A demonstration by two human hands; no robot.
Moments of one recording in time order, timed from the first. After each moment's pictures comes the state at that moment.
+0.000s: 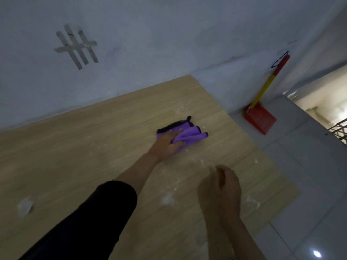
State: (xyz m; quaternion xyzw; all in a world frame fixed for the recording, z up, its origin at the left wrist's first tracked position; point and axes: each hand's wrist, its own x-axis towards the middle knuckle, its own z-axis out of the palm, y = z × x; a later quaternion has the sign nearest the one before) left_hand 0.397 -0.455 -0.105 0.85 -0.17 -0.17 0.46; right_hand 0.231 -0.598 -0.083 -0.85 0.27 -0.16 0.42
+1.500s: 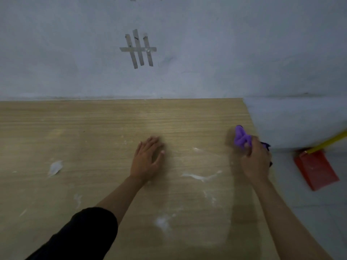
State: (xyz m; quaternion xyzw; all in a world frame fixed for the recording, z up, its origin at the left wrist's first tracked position) left_hand 0.369 -0.381 -0.120 0.94 0.08 0.08 0.33; right_hand 0.460 -0.687 -0.085 -0.97 0.03 -0.09 0.23
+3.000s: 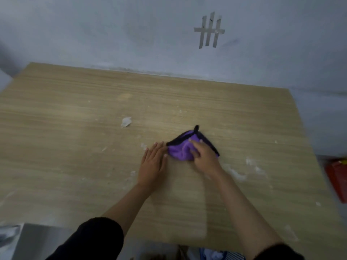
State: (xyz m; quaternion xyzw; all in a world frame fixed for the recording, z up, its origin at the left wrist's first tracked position) left_hand 0.169 -0.324 -0.120 0.94 0.19 0.10 0.27; right_hand 0.286 -0.474 -0.106 -0.90 -0.23 0.14 0.34
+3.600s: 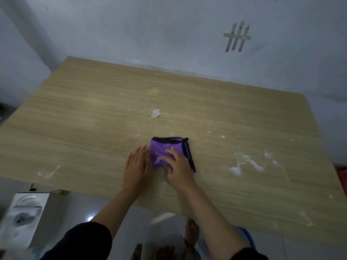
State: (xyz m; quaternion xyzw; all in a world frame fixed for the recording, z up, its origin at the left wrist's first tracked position) left_hand 0.045 -0.248 -0.113 0.91 0.27 0.12 0.27; right_hand 0.135 -0.375 -0.108 -0.87 -0.36 0.11 0.31
